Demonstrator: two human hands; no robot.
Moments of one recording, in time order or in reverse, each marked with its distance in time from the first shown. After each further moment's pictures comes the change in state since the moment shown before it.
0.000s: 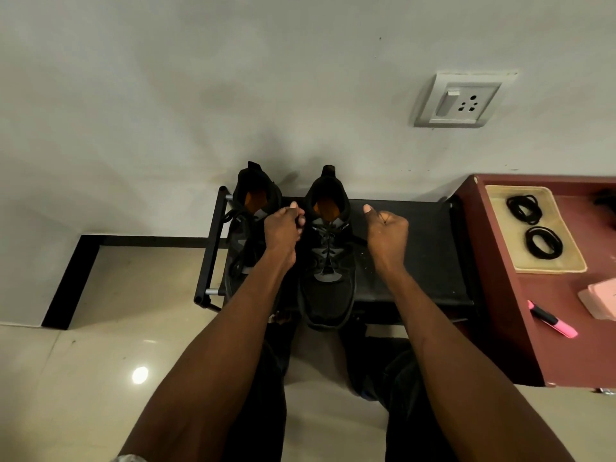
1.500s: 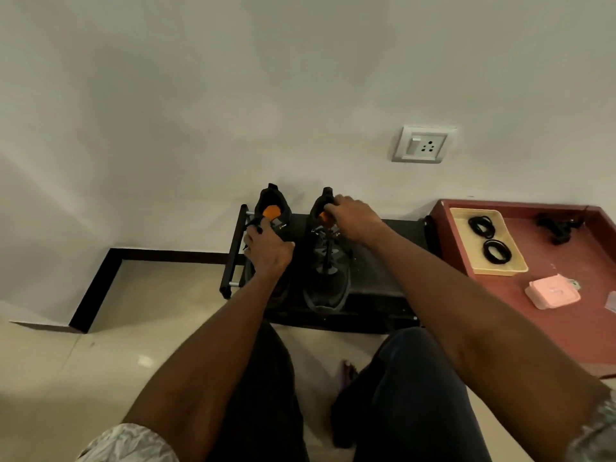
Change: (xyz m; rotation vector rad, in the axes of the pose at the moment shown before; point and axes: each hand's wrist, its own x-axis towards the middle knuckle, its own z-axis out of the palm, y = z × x) left_hand -0.087 0.037 -0.063 0.949 0.171 0.222; right_hand -0.017 -0.103 0.000 -1.363 -0.608 -0.793
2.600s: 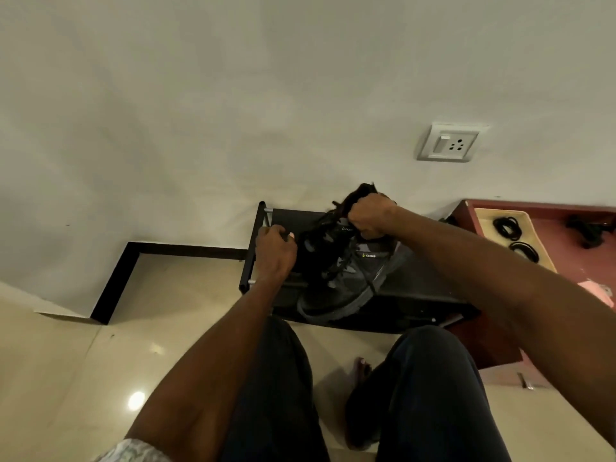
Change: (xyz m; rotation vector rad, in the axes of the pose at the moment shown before) left_hand 0.012 -0.029 -0.020 -0.113 0.047 0.085; right_hand 0.020 -0.013 -0.037 -0.482 -0.321 -0.284
